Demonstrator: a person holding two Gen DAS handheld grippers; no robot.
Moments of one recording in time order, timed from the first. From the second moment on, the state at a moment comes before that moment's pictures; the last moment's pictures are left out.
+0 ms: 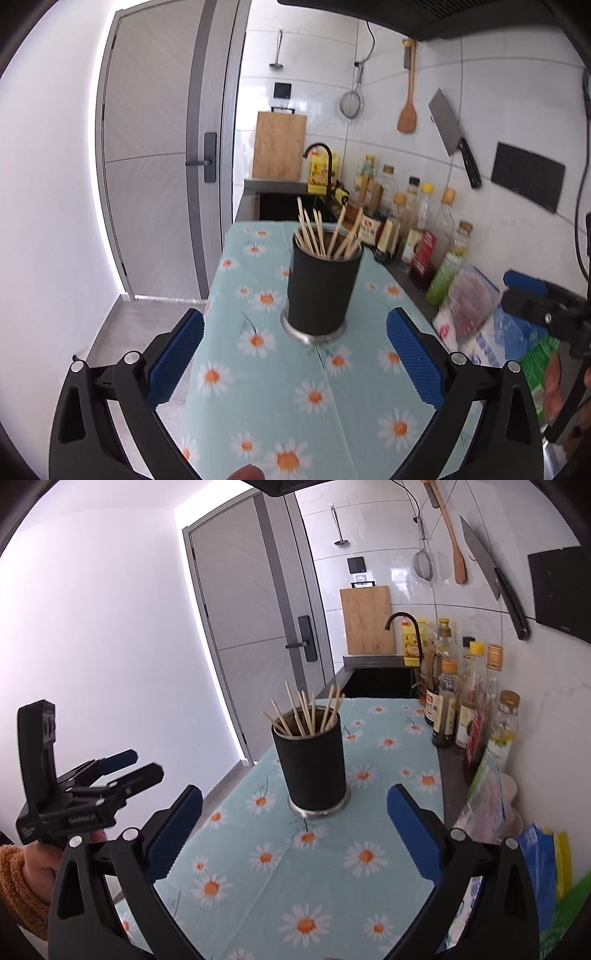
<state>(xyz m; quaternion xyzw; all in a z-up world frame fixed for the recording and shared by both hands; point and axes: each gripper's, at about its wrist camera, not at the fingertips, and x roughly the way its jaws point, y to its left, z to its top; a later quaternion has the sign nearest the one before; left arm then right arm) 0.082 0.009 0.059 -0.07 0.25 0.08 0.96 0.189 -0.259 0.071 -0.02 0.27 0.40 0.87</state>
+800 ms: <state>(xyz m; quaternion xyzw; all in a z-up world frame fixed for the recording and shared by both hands) 0.043 -0.028 0.027 -0.10 0.29 0.08 0.95 0.165 -0.297 0.031 -0.02 0.32 0.39 0.87</state>
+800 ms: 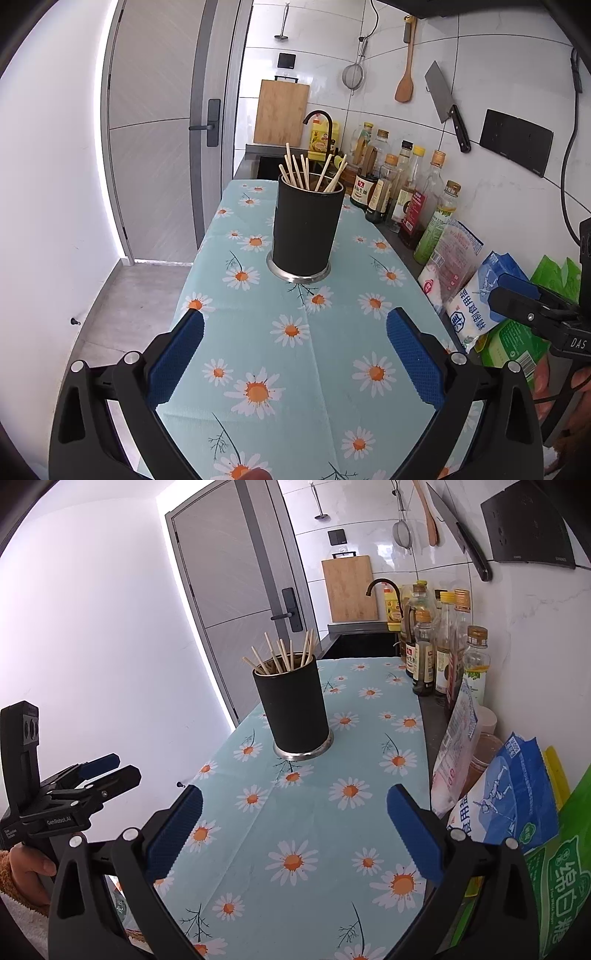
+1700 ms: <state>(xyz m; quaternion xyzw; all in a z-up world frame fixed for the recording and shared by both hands) 0.034 -0.035 0.026 -0.10 0.29 0.08 0.95 0.150 -0.298 0.027 -0.02 0.31 0.38 0.87</state>
